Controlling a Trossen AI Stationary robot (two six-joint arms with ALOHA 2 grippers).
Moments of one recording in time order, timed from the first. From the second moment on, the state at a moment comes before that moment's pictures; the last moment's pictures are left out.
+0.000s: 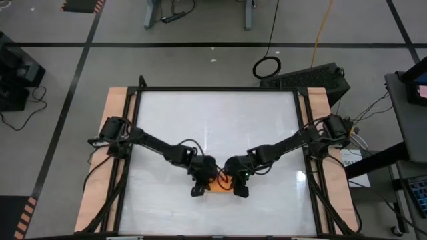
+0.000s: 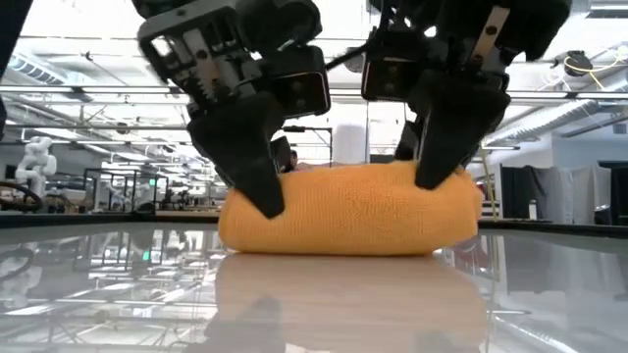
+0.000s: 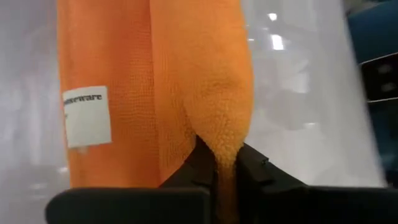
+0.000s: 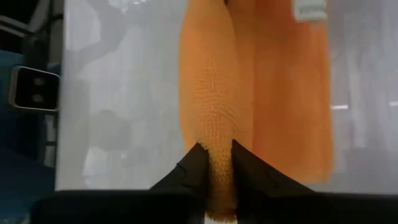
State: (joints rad) left arm -0.23 1.90 1.08 -0.13 0.39 -0.28; right arm 0.27 1.77 1.03 -0.23 -0.28 0.48
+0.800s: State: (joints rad) left arm -0.15 1.97 1.08 -0.19 0.56 -0.41; right arm 0.29 1.72 1.03 -0.34 -0.13 0.27
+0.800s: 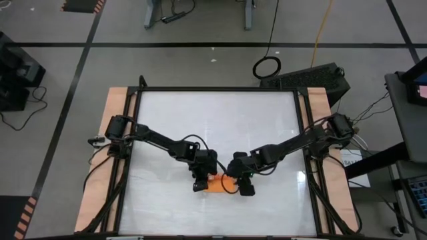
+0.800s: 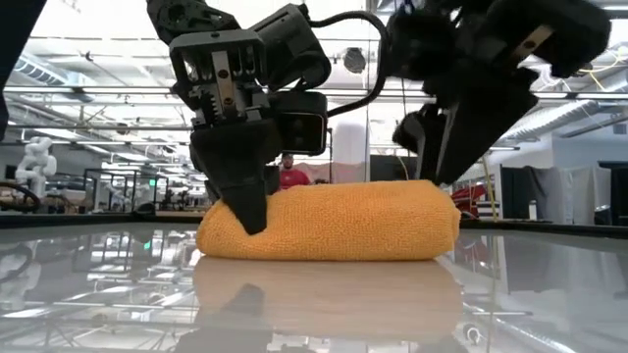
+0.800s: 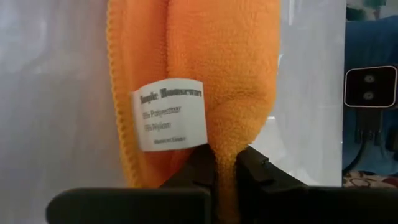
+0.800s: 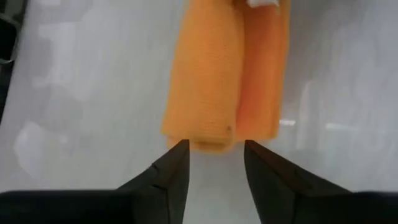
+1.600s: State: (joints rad) left arm -0.12 1.97 1.08 -0.17 0.63 -0.46; right arm 0.49 1.80 1.03 -0.19 0.21 -0.08
